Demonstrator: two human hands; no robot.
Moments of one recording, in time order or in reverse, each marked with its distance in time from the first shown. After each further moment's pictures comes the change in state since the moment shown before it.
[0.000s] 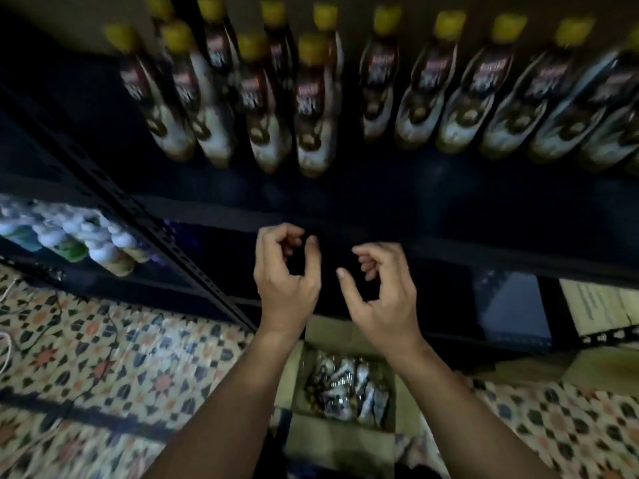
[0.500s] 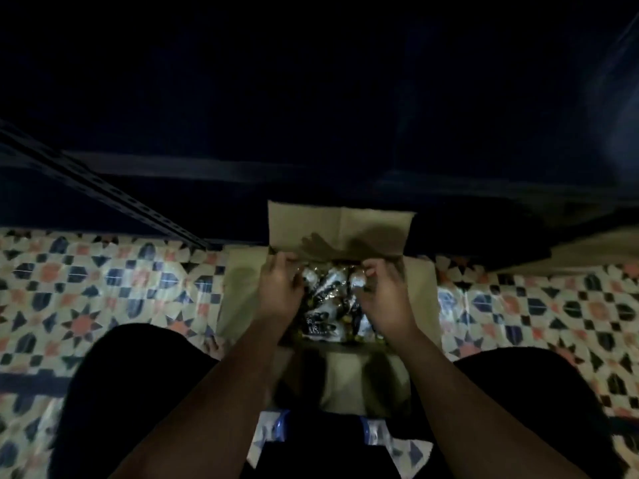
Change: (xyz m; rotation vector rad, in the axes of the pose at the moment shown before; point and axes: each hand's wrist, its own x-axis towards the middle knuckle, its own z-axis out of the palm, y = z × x) left_hand -0.372 -0.364 0.100 0.349 -0.792 -0.543; right_hand -0.378 0.331 0.116 -0.283 -0.469 0.792
